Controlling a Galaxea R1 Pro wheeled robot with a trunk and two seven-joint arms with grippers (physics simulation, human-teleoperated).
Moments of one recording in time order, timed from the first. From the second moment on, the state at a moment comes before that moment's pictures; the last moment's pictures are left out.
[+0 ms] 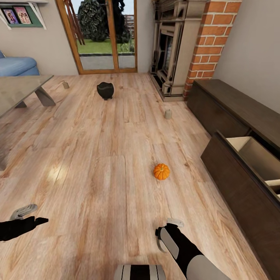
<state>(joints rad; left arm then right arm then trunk) -0.30 0.53 0.28 -1.21 0.47 1.05 -0.30 -0.59 0.17 0.27 -0.55 -0.53 0.46 -0.55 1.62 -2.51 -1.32</state>
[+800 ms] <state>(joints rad) -0.30 0.54 0.29 -1.21 0.47 1.05 -0.36 -0.59 0.16 0.27 -0.52 -0.53 0.43 -0.55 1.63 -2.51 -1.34</state>
